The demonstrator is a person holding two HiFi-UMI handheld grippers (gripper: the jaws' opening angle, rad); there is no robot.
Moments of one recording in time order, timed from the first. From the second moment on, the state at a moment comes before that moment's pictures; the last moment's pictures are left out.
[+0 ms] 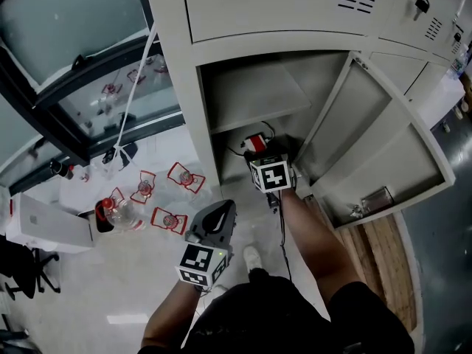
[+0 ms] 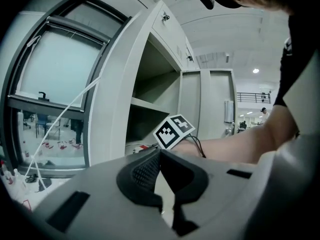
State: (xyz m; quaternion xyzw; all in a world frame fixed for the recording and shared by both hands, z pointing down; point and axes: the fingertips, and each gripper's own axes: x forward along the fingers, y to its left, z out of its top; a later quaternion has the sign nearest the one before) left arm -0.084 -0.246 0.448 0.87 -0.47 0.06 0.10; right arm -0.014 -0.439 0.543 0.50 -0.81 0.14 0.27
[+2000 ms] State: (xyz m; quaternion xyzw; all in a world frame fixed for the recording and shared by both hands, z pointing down) left arm -0.114 -0.226 0.448 0.88 -0.46 0.06 0.12; right arm -0.017 -0.418 0.546 0.51 -0.80 0.07 0.30
